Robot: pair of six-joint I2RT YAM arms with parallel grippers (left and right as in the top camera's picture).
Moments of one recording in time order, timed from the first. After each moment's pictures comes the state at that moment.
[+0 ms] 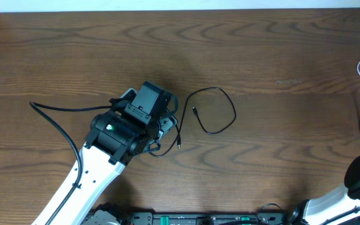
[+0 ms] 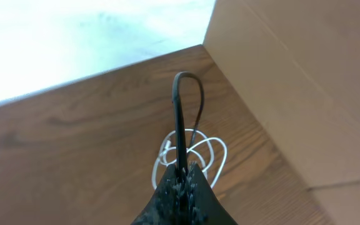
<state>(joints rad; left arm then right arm) -0.57 1.23 1.25 -1.18 -0.09 -1.24 -0.46 1.82 1.75 -0.50 0.13 -0.11</state>
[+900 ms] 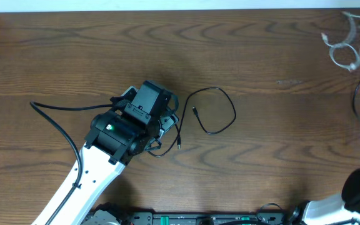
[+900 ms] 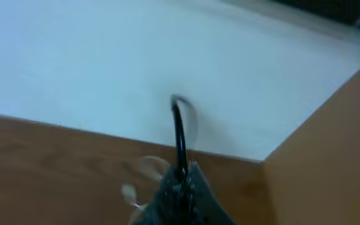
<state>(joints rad) -0.57 1.23 1.25 -1.15 -0.09 -1.24 -0.48 1.71 1.74 -0.35 -0.37 -0.44</state>
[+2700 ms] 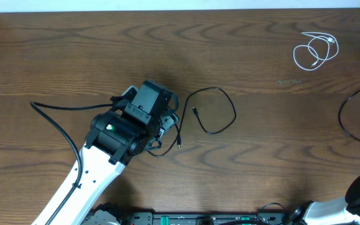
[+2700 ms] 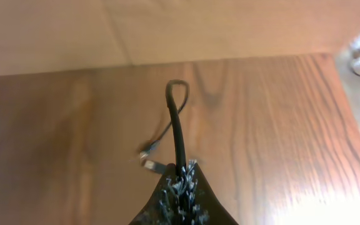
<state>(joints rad) -0.57 1.23 1.25 -1.14 -0.09 -1.24 -0.62 1.69 1.58 -0.90 0.67 0.86</state>
